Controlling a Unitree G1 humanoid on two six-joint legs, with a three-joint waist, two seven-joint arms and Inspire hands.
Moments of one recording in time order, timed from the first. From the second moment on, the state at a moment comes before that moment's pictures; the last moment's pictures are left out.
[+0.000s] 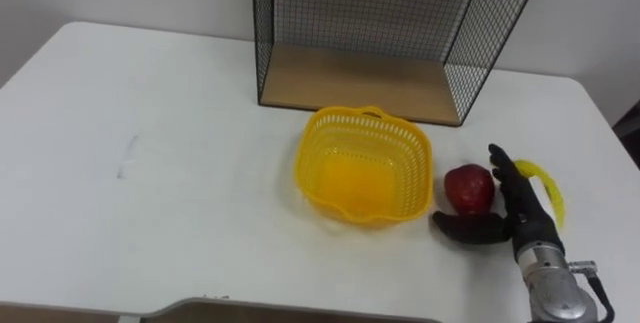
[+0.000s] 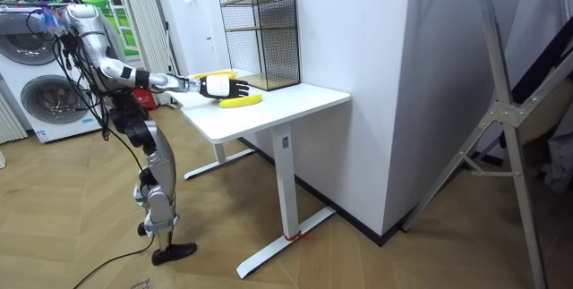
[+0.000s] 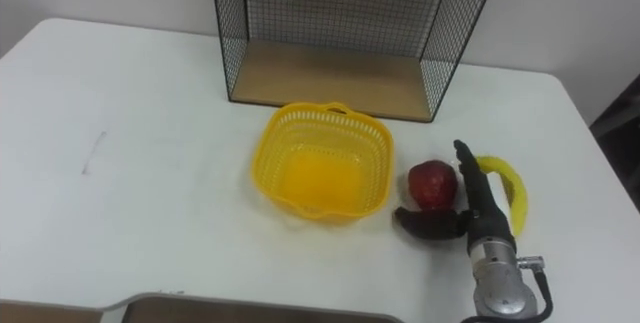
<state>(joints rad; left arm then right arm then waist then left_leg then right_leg) 0.31 0.23 0.07 1.04 0.39 0.07 0.02 0.06 -0.33 -0.01 0.46 -0.07 -0.11 -0.09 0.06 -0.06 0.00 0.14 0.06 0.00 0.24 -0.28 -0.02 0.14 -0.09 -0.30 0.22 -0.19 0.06</state>
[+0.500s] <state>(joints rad) 0.30 0.24 0.07 1.04 0.38 0.07 0.01 -0.04 -0.38 -0.02 0.58 -0.13 -0.11 -0.09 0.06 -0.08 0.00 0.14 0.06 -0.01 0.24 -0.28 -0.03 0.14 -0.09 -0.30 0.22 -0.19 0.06</state>
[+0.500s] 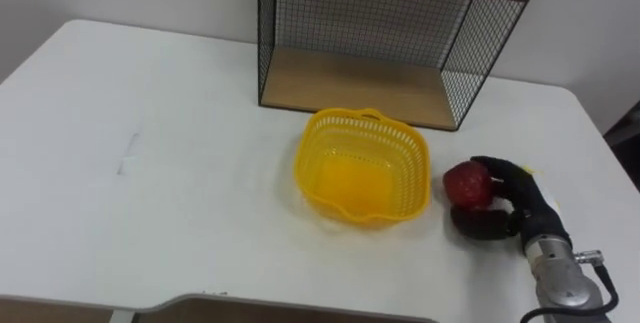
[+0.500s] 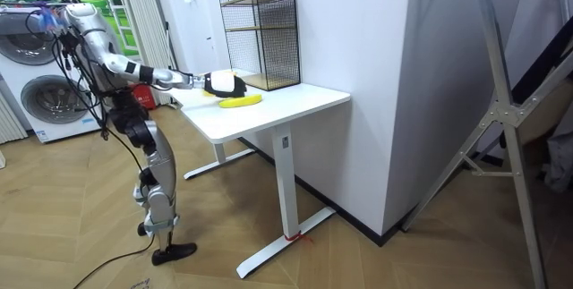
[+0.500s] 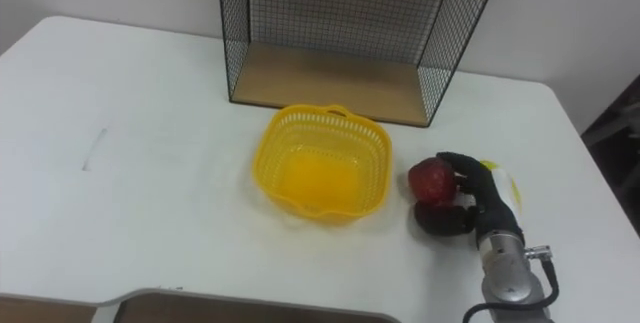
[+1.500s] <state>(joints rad) 0.30 0.22 0.05 1.04 0.39 0.11 0.02 -0.02 -0.32 -0.02 0.56 0.43 -0.09 -0.07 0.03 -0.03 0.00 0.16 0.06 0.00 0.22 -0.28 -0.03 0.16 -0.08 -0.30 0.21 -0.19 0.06</state>
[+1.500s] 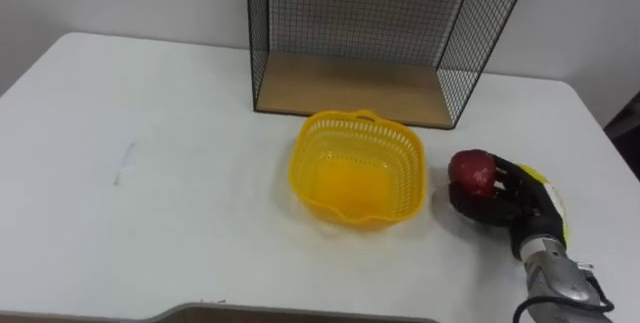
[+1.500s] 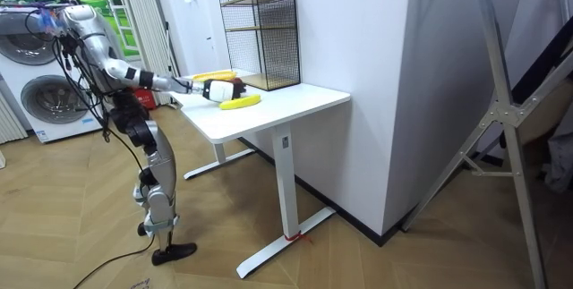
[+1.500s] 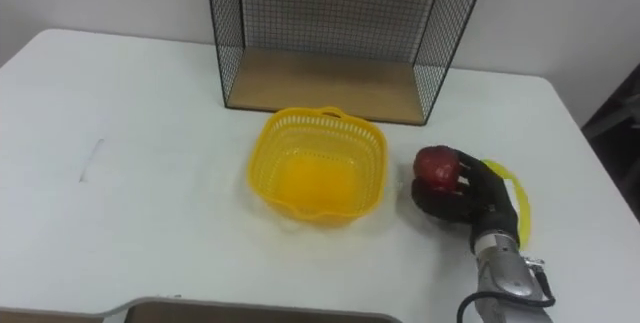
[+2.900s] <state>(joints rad) 0.27 0.22 0.03 1.04 0.39 0.06 0.01 0.02 -0.32 0.11 0.02 -0.05 -0.09 0.04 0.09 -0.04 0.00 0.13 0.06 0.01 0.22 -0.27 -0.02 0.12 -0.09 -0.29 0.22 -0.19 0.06</state>
